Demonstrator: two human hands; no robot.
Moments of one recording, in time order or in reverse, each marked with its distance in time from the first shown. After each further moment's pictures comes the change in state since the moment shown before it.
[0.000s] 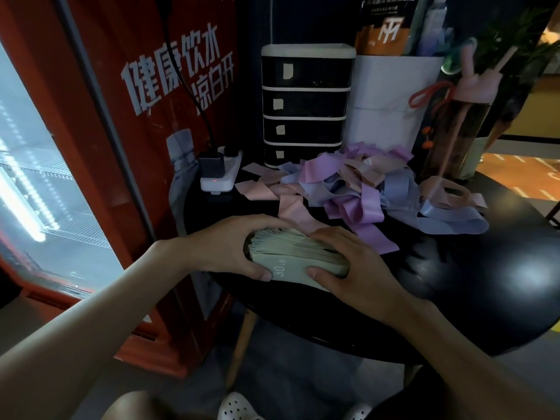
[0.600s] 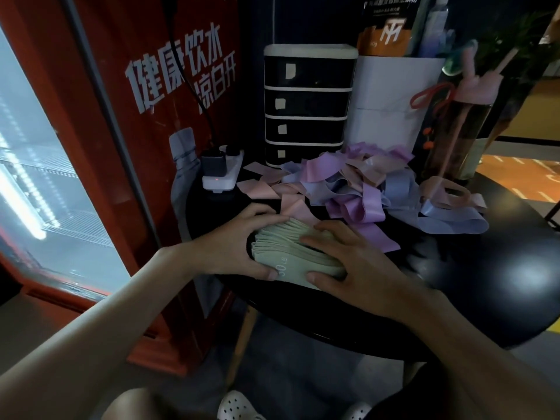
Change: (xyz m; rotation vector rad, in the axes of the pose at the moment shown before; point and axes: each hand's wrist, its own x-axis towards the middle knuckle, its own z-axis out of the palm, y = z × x) left_hand -0.004 -0.010 0.011 -0.068 0.058 -0.061; right_hand 0.004 -0.004 -0.010 -0.193 -0.167 -0.077
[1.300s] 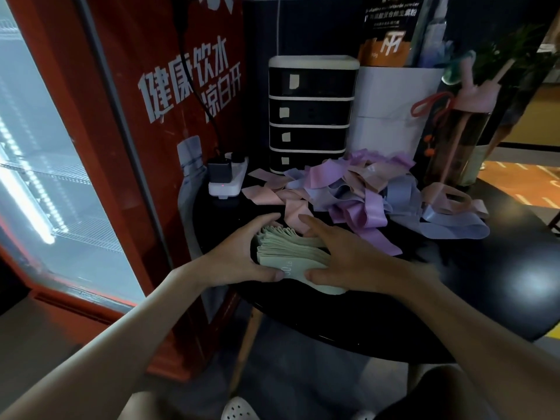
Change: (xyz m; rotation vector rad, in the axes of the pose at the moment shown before) left_hand -0.008 -0.001 0.016 -0.218 0.134 -0.110; right_hand 0.035 -0.018 -0.015 0.106 -0.271 0.157
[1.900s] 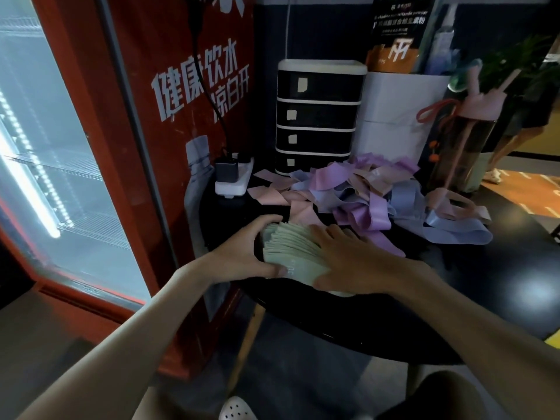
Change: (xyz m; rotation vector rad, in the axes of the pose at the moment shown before) left_hand -0.004 0.000 -0.001 -0.026 0.024 -0.060; right_hand -0.003 -0.029 -0.008 -0.416 -0.158 0.137
